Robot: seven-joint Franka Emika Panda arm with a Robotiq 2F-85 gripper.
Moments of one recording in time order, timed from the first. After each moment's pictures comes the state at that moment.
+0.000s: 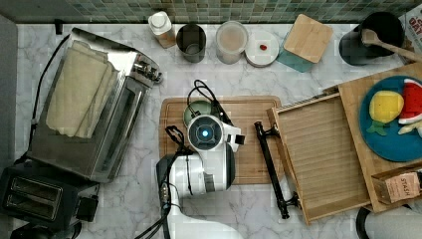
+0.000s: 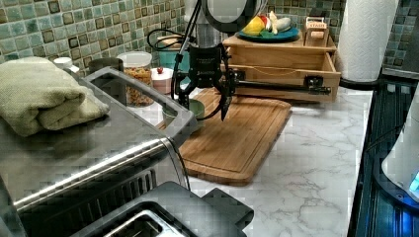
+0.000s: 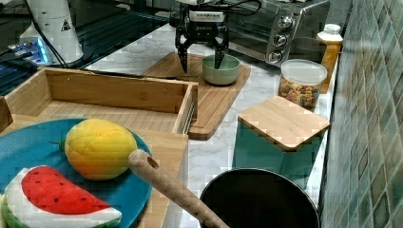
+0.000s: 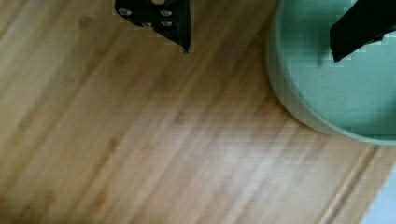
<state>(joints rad) 0.03 0.19 0.09 -2.41 -0.03 1.05 0.35</state>
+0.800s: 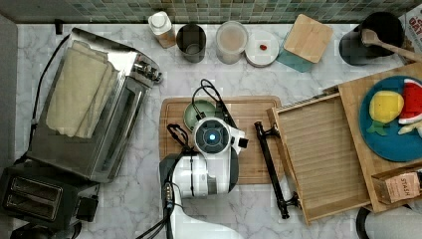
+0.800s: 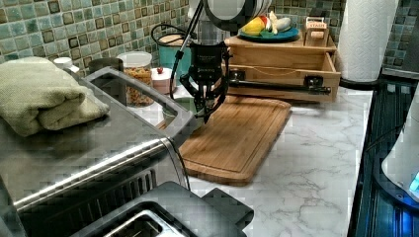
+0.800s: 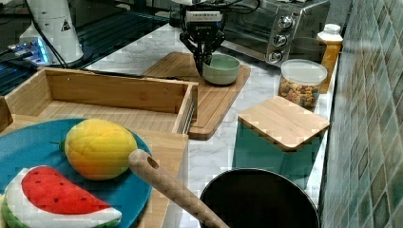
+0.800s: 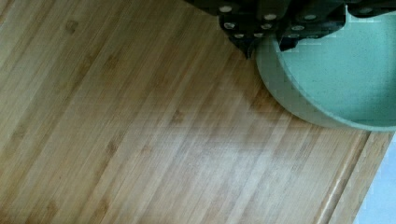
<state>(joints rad) 0.02 0.17 0.08 -2.43 0.04 1.07 0.35</state>
